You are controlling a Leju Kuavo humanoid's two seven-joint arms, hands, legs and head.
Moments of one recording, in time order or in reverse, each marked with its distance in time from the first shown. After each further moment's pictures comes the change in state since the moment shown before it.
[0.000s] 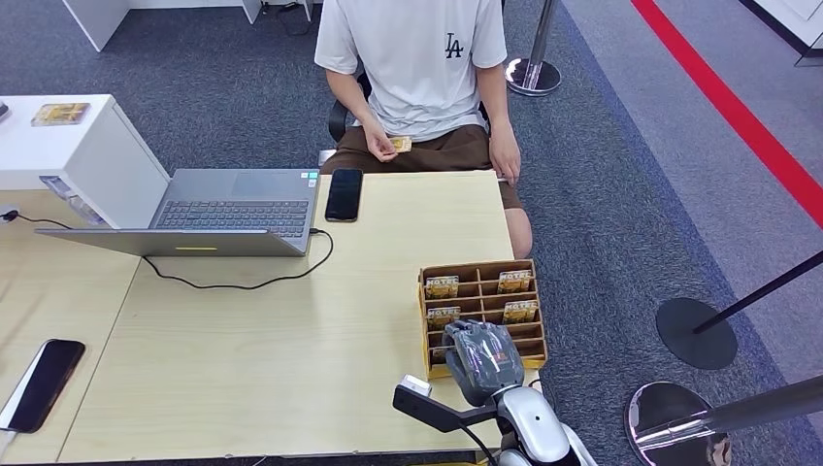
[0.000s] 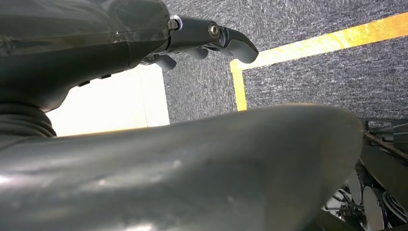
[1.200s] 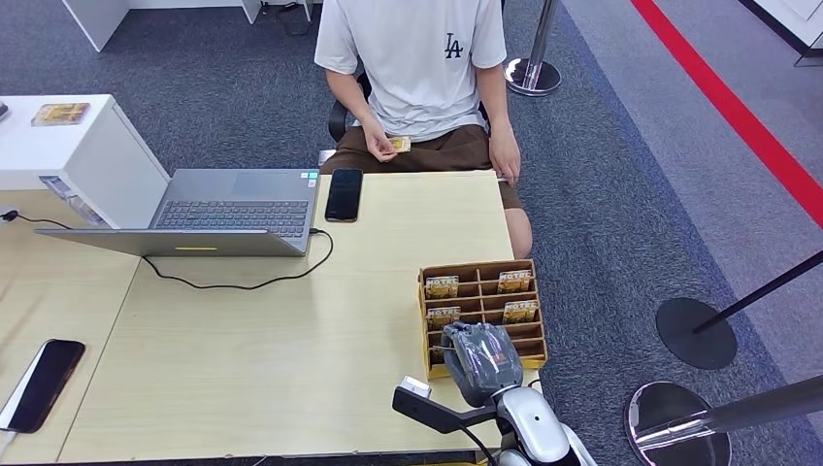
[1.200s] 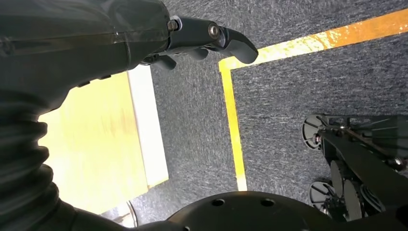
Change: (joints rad) left arm 0.000 0.010 0.000 0.000 0.011 -0.031 -0.050; right arm 0.000 0.000 0.000 0.003 0.000 0.000 -0.003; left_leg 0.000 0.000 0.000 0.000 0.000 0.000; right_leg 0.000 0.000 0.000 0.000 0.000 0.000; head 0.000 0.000
